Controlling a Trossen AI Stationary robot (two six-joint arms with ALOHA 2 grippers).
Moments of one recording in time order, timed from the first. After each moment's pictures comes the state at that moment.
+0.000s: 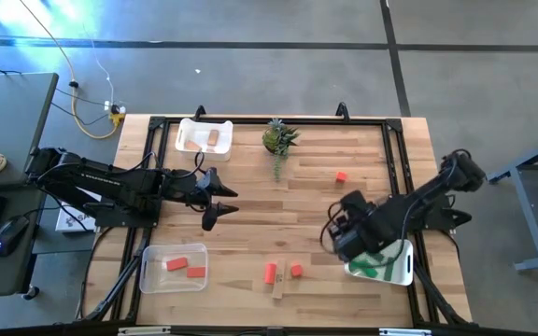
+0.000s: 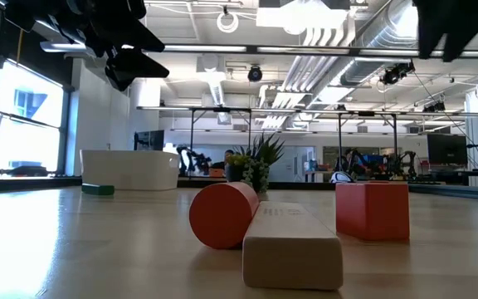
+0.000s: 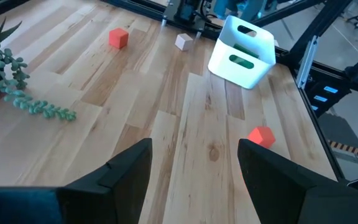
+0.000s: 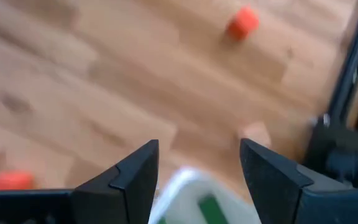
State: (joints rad) left arm 0.02 0.99 0.53 0.02 -0.08 -0.34; right arm 0.54 1.57 1.41 -1.57 0.42 1.68
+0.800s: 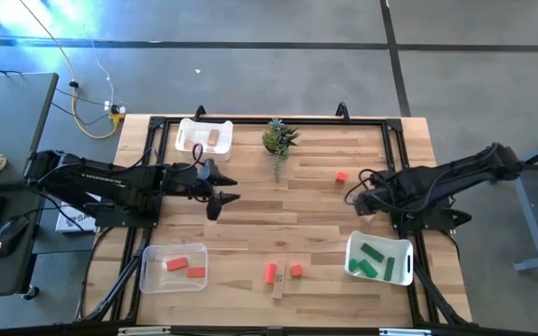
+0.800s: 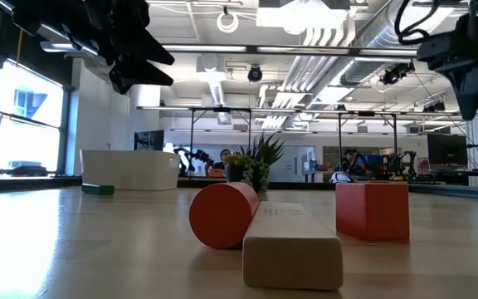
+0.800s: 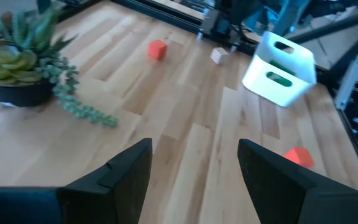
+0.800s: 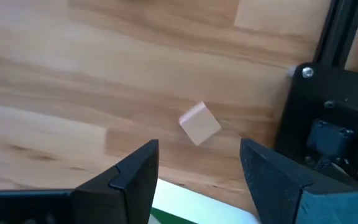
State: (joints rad) left arm 0.10 0.99 0.53 0.02 -0.14 -0.35; right arm 0.25 1.02 0.83 -1.32 0.14 1.60
